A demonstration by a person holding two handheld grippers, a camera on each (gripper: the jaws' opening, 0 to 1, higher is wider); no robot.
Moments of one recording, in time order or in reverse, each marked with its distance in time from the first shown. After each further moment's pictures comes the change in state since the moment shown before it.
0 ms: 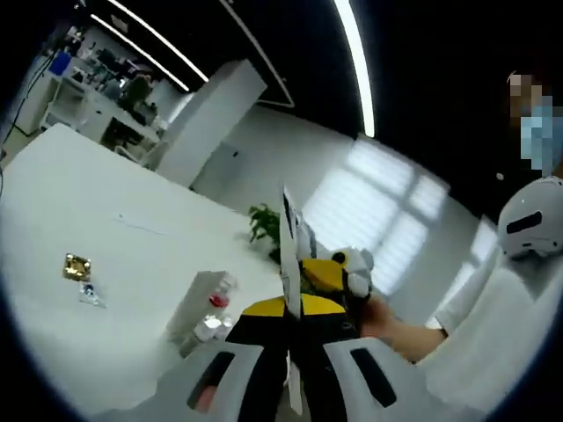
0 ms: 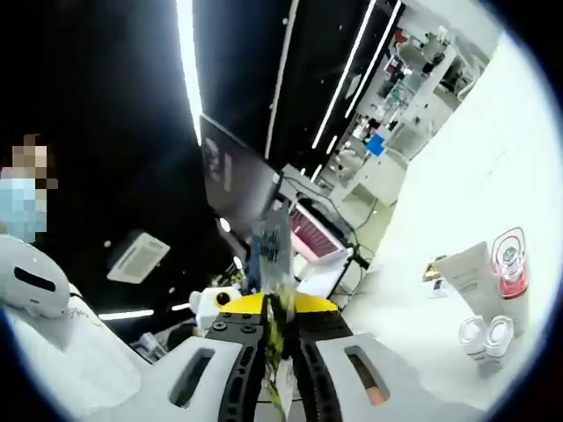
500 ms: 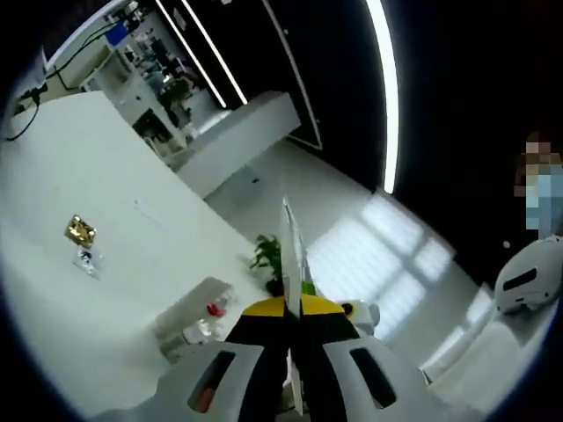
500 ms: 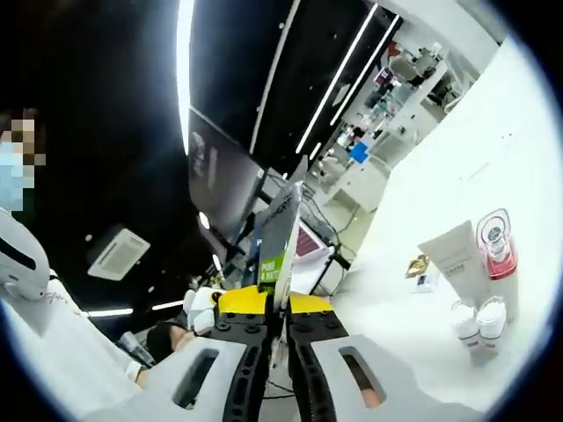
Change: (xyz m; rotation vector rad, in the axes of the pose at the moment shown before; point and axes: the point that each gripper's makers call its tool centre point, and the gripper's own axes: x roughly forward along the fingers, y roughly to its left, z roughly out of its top) left arm -0.011 0.024 -0.002 -0.188 -0.106 0.057; right arm -0.004 -0.005 -0.017 -0.019 -0.011 -0.071
